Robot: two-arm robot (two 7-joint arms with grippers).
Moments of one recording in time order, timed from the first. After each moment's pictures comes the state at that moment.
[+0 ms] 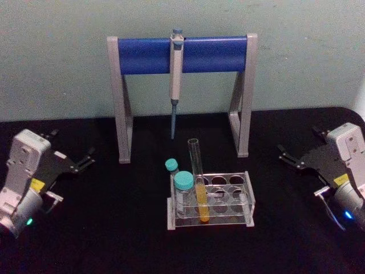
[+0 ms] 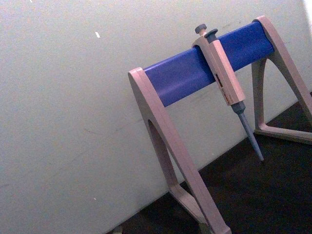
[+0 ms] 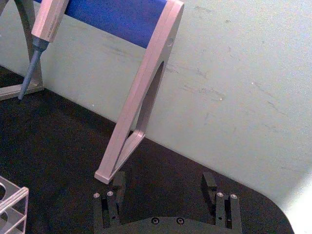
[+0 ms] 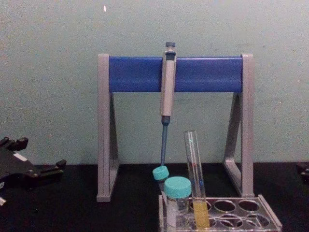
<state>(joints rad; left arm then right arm) -0.20 0.60 0.45 -1.41 -0.25 -0.12 0.03 0.20 0.60 -0.45 -1.41 0.25 -0.12 -0.03</state>
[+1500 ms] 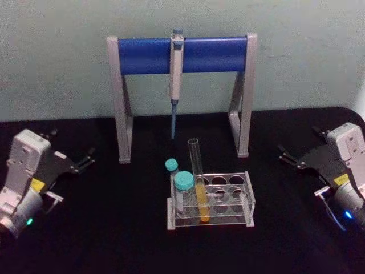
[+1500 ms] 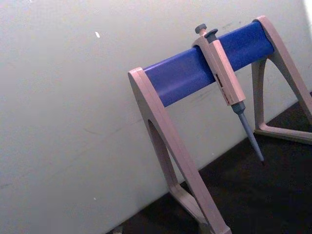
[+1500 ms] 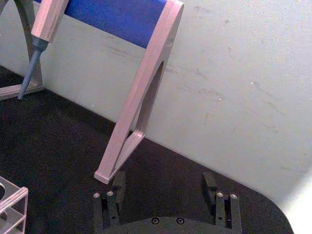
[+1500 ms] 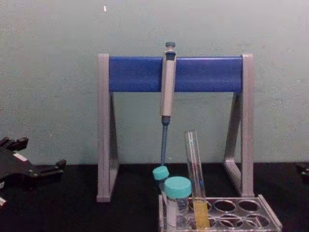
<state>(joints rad) -0.20 0.60 0.45 -1.41 -0.25 -0.12 0.03 0.20 0.60 -0.45 -1.41 0.25 -0.12 -0.03</state>
